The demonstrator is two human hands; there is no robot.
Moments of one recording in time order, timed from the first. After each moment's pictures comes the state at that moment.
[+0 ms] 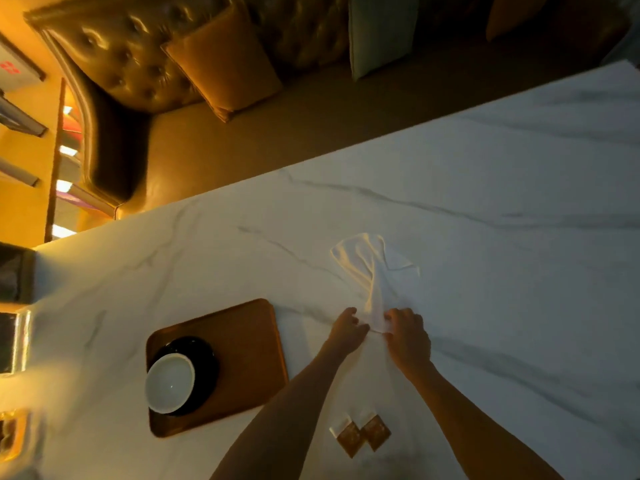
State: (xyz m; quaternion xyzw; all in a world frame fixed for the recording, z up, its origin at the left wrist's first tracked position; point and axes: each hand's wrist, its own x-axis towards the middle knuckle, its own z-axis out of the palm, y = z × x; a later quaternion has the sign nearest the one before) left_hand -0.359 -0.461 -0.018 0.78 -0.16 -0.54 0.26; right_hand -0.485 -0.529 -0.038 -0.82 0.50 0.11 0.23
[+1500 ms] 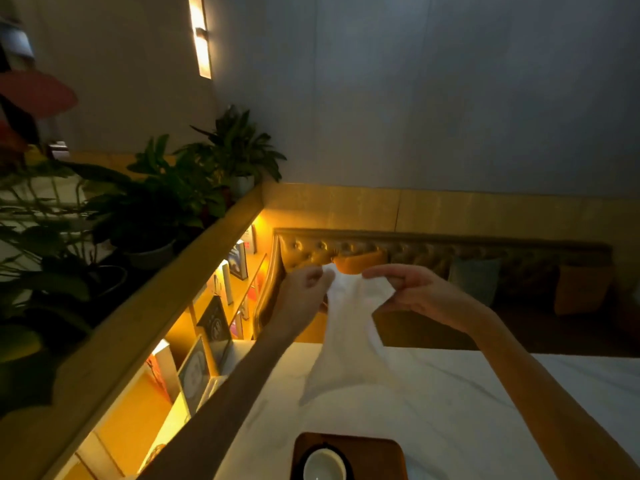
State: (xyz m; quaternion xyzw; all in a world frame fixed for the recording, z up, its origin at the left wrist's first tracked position) left_hand -0.153 -0.110 0.440 0.71 -0.33 -0.04 0.62; right_hand -0.274 -0.310 0.473 -0.77 -0.06 0.00 0.64
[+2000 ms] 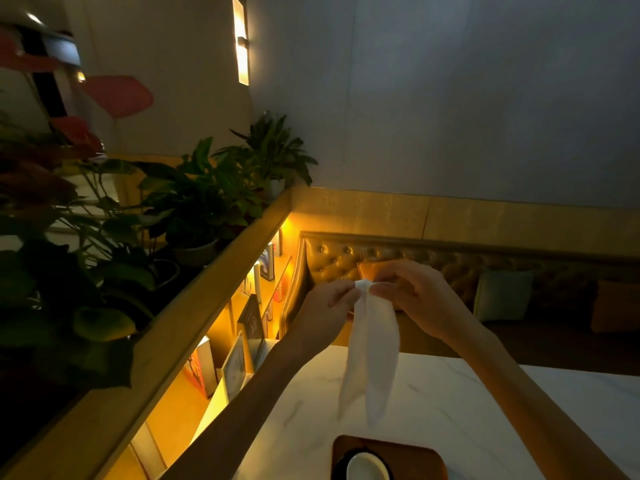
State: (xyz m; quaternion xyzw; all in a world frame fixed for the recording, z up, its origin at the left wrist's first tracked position) left_hand -0.136 -0.025 0.429 0.70 -0.40 -0.05 0.59; right_hand -0.231 -0.184 0.475 -0.93 -0.07 -0.28 0.23
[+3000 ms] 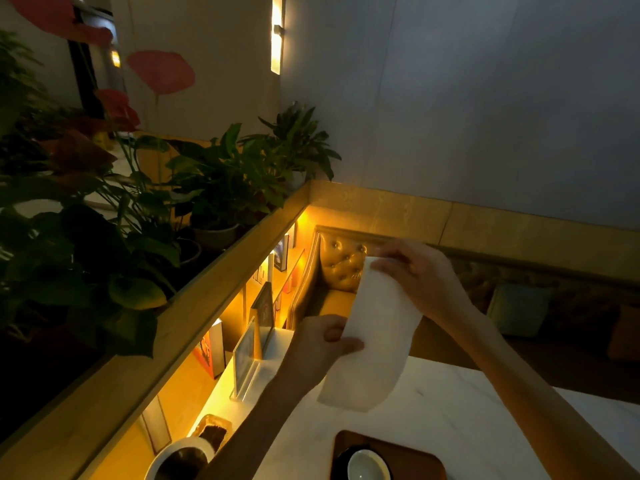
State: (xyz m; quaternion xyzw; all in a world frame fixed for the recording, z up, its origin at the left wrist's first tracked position) left_hand -0.152 0.025 0.384 0.71 -0.30 -0.11 0.62; right_hand -0.192 -0.156 0.483 -0.92 -0.08 -0.34 0.17
